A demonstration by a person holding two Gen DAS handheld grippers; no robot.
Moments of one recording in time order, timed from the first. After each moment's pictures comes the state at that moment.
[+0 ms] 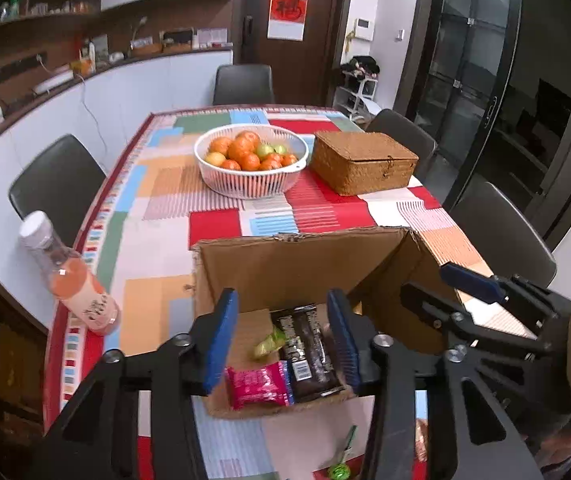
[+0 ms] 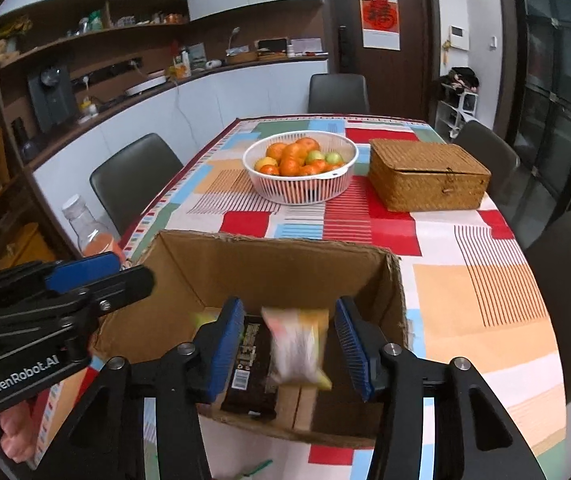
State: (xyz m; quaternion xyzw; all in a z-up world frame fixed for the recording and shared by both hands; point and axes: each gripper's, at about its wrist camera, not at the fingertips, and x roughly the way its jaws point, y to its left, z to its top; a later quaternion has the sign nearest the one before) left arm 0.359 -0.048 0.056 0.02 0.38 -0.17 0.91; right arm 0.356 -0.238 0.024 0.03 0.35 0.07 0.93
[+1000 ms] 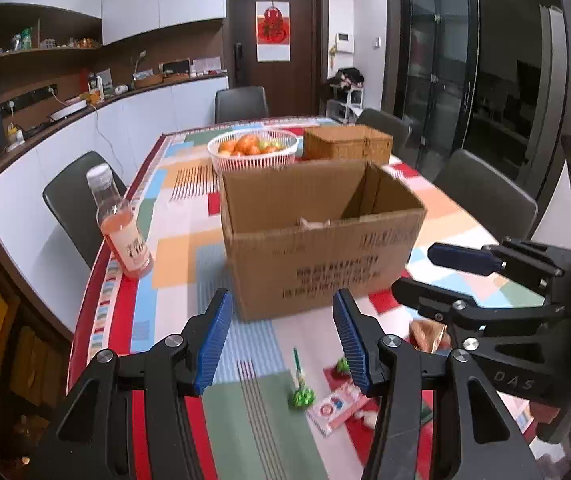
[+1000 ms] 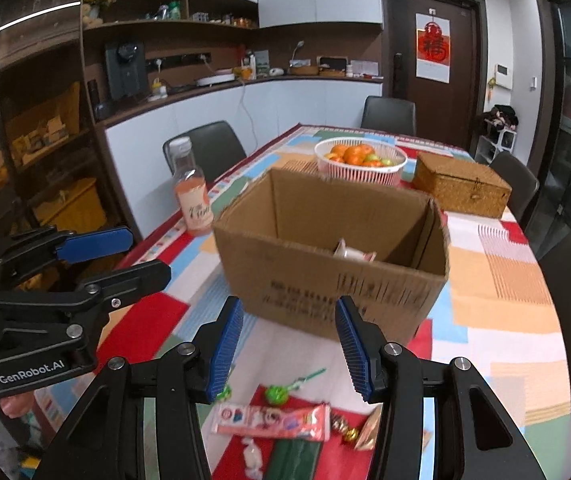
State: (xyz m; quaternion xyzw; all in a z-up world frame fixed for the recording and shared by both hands) left arm 0.204 -0.005 0.032 0.07 0.34 -0.17 0.92; right arm 0.216 -0.194 0.007 -0.03 0.32 0.15 0.93
